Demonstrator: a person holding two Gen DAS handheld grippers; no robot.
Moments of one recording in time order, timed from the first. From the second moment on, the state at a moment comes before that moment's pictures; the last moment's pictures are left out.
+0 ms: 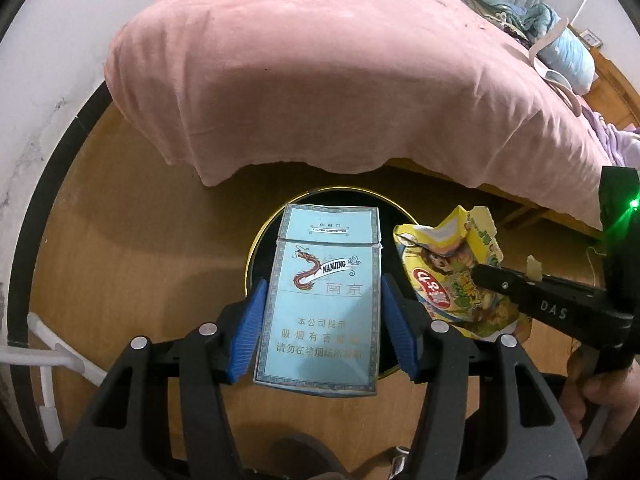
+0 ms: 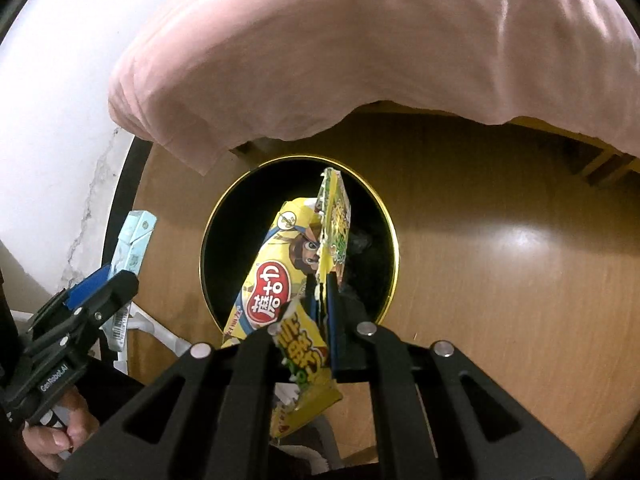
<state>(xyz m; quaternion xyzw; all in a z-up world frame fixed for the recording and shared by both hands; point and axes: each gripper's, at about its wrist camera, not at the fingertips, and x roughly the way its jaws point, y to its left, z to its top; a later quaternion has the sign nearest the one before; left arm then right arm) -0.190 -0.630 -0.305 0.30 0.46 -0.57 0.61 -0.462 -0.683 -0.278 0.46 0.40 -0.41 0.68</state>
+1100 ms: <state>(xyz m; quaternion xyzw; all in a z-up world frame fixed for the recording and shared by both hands) -0.192 -0.621 -0.295 0.28 0.47 -0.59 0.60 -0.486 -0.687 -0.263 0.50 0.33 -0.42 0.68</state>
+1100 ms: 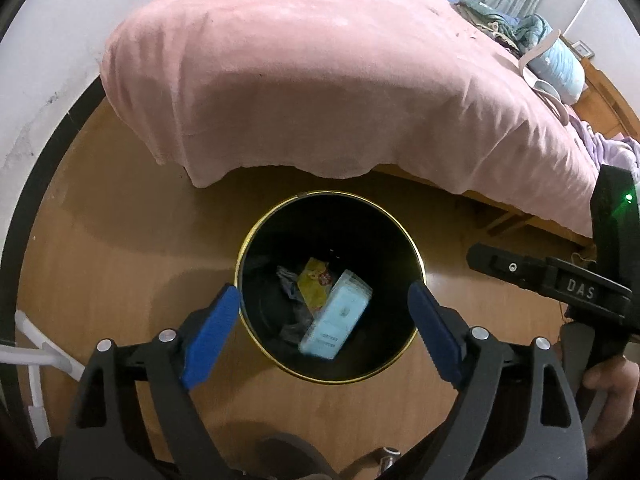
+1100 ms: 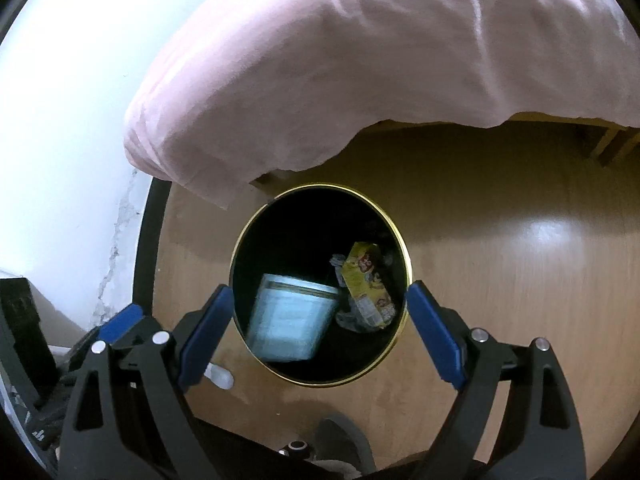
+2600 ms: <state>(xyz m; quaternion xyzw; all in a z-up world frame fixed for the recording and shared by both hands) 0.137 0.097 -0.009 0.06 0.42 -0.10 0.90 0.119 -0.098 0.013 -0.07 0.46 0.13 0.87</state>
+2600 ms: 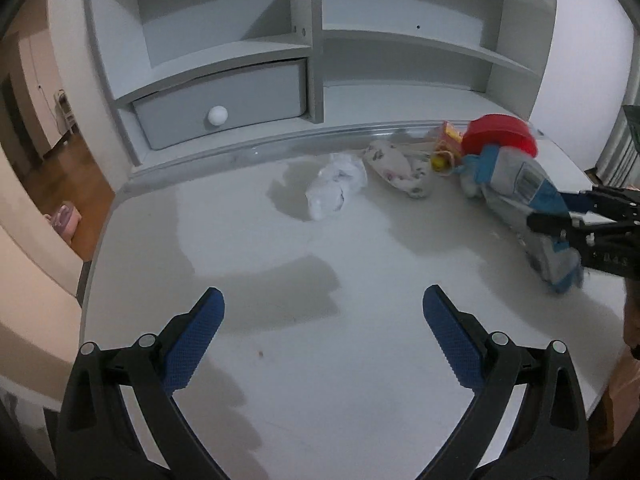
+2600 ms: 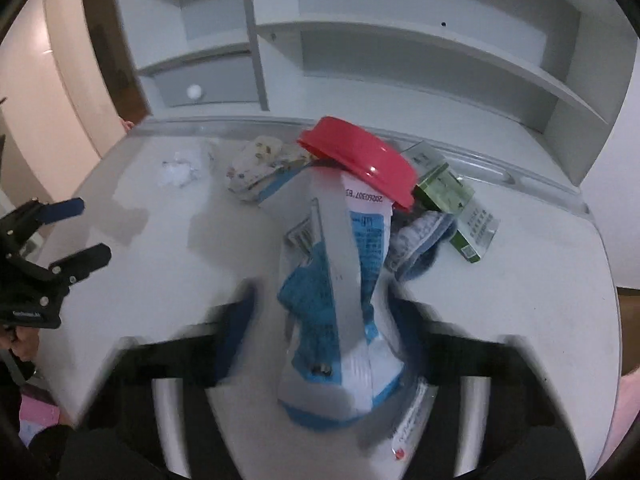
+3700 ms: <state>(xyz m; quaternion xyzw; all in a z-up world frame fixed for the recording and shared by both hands) 0.102 -0.172 0.052 0.14 0.32 -0.34 0.87 -0.124 -0.415 0.070 0.21 0.35 -0.07 0.91</state>
